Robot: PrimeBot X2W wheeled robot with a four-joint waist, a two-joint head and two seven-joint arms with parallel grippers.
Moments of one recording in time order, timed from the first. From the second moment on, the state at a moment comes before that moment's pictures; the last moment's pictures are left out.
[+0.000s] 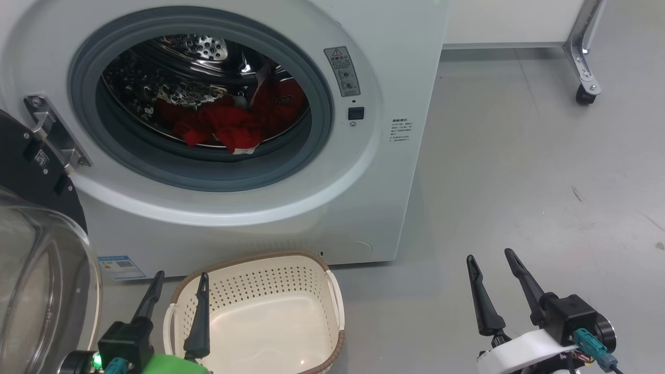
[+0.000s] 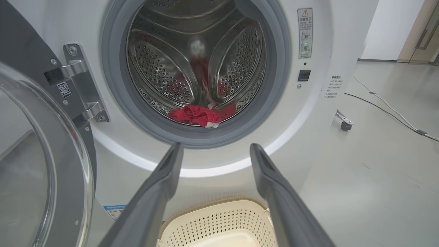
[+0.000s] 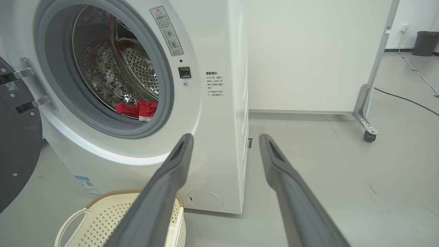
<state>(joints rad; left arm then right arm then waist) 0.12 0.11 -0.20 -0.04 -0.29 0.09 -0.10 0.08 -0.04 0.20 0.12 0.24 0.04 -0.26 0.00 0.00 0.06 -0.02</state>
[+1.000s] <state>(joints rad) 0.12 0.10 -0.22 -0.03 -0.29 0.09 -0.10 0.08 -0.04 0.20 0.11 0.24 0.04 -0.26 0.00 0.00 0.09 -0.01</state>
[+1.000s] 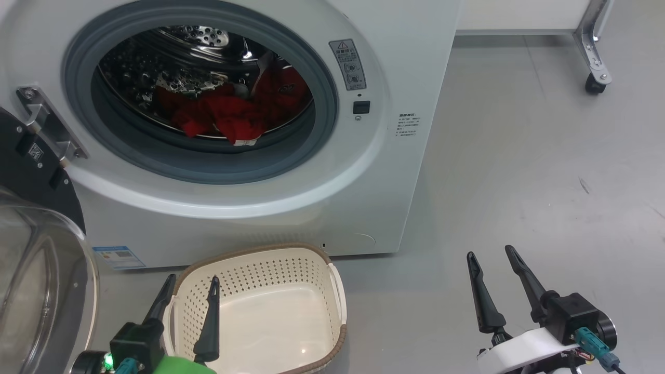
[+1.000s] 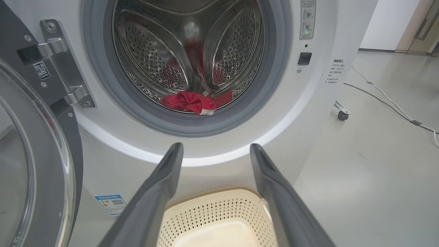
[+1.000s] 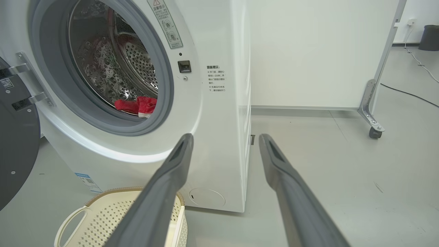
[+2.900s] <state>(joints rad) -0.96 0.26 -0.07 0.46 -0.43 -0.03 0.24 -0.26 -0.05 0.36 -0.04 0.37 -0.01 -0.26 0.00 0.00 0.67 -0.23</state>
